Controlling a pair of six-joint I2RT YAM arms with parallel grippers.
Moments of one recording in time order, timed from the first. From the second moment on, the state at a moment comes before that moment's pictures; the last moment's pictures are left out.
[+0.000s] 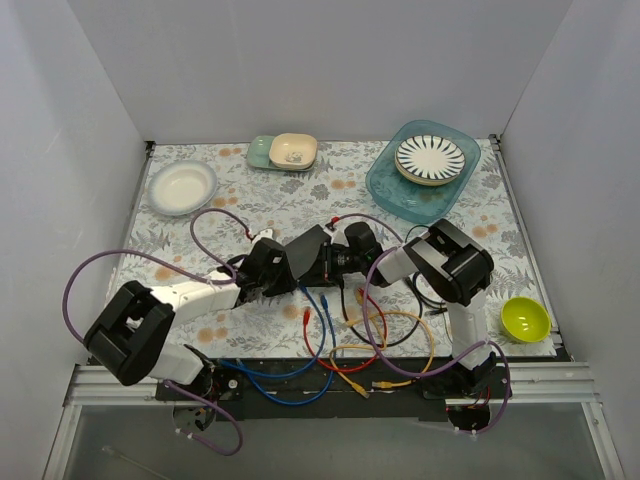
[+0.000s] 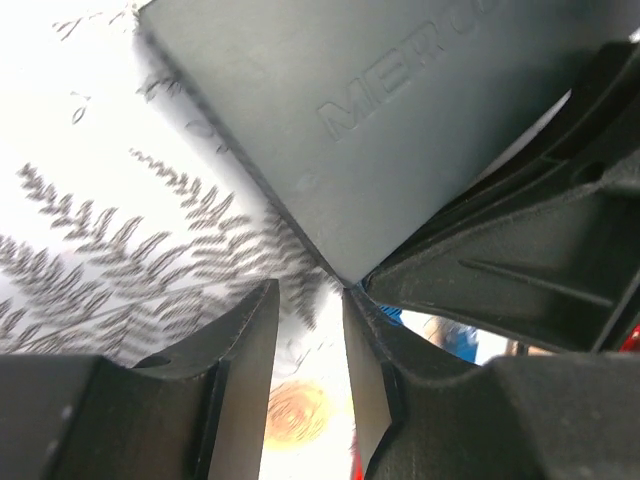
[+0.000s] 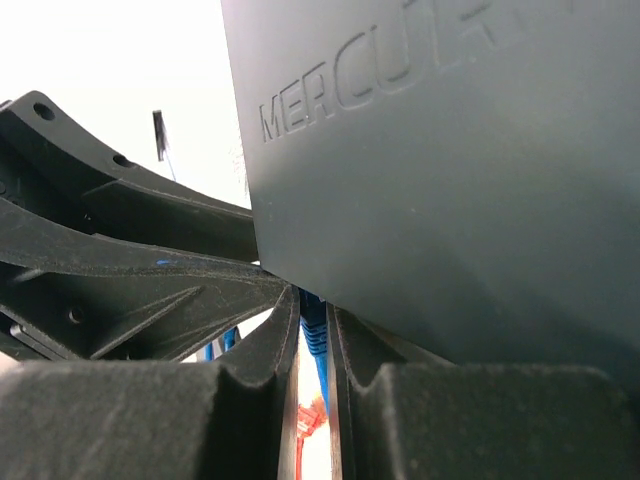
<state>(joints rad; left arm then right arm) -0.65 1.38 0.57 -0.08 -0.10 -0.80 0.71 2.05 0.85 0.62 -0.72 0.95</state>
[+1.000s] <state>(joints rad) -0.60 1.36 0.66 -0.18 -0.21 -0.95 0.67 1.57 0.75 -0.05 -0.24 0.62</state>
